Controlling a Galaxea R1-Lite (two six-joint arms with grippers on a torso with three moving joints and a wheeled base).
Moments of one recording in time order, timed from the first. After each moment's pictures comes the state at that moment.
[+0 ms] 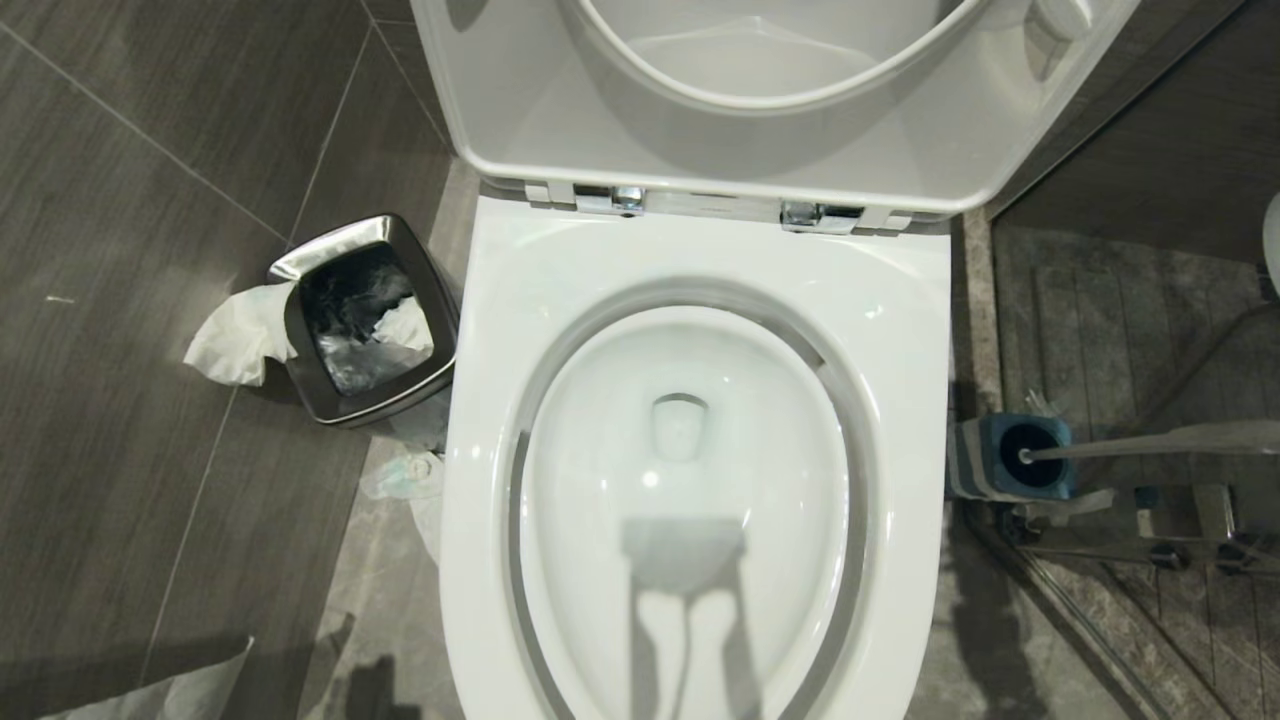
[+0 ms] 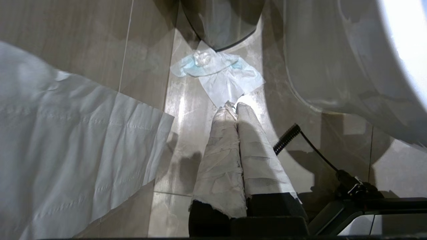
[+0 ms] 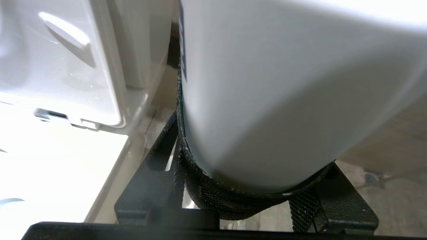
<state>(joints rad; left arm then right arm) 0.01 0.00 0.00 0.00 0.00 0.01 -0.02 0.83 -0.69 -0.64 -0.02 -0.18</state>
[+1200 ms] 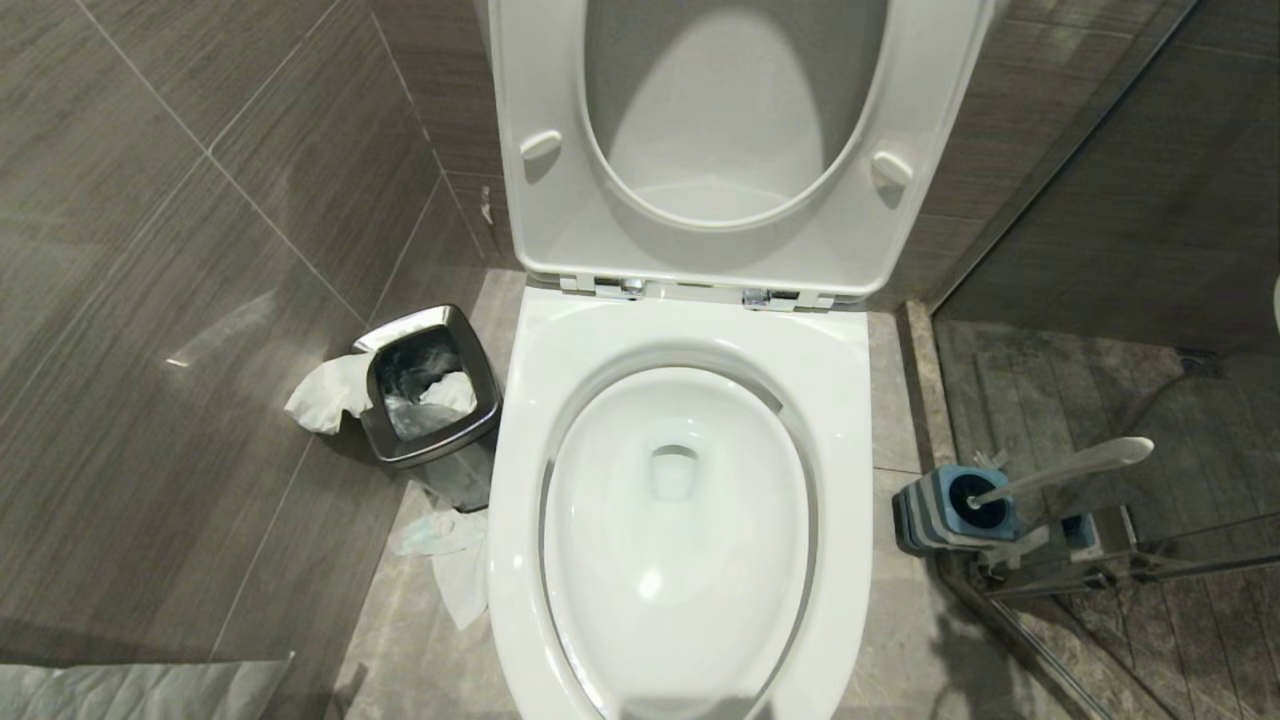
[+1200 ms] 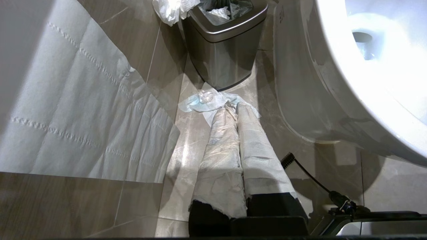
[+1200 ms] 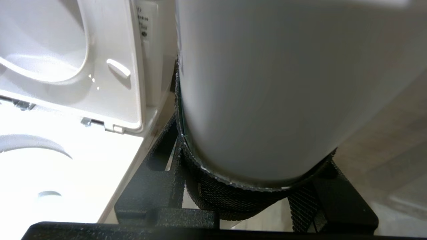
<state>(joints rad) 0.01 0.00 0.00 0.00 0.00 0.01 -0.02 0.74 -0.69 -0.45 -0.01 -0.19</state>
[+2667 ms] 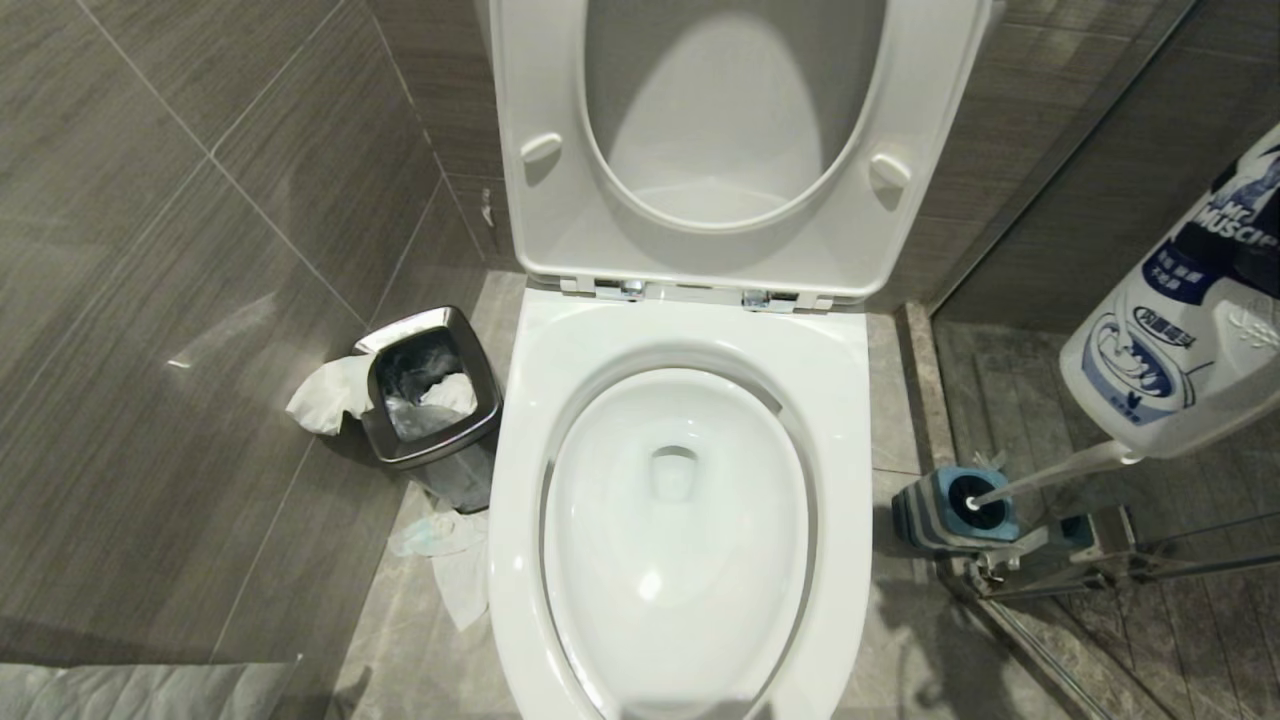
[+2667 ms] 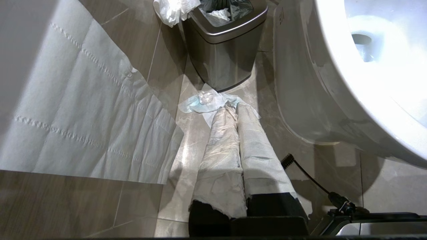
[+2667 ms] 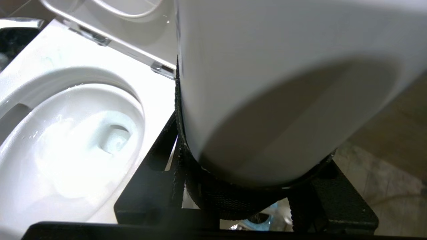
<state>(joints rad) 0.01 0.00 0.00 0.00 0.00 0.01 0.20 0.99 -0.85 -0.24 0.03 -0.23</state>
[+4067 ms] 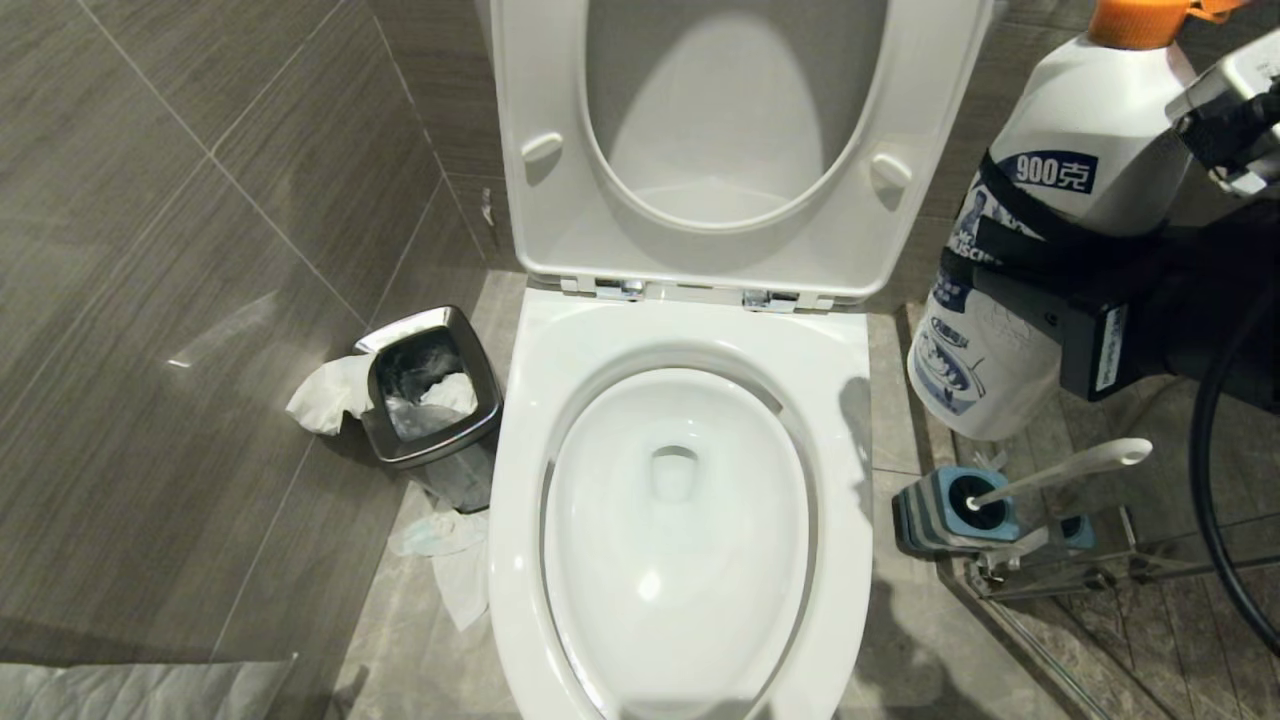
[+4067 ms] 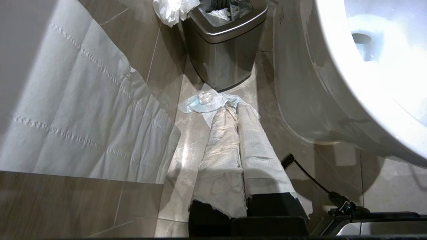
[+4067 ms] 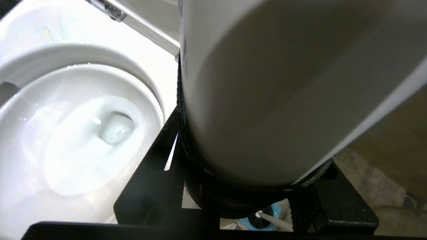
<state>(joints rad) 0.01 0.00 0.00 0.00 0.00 0.01 0.66 1.28 -0.98 -0.29 -0.44 -0.36</state>
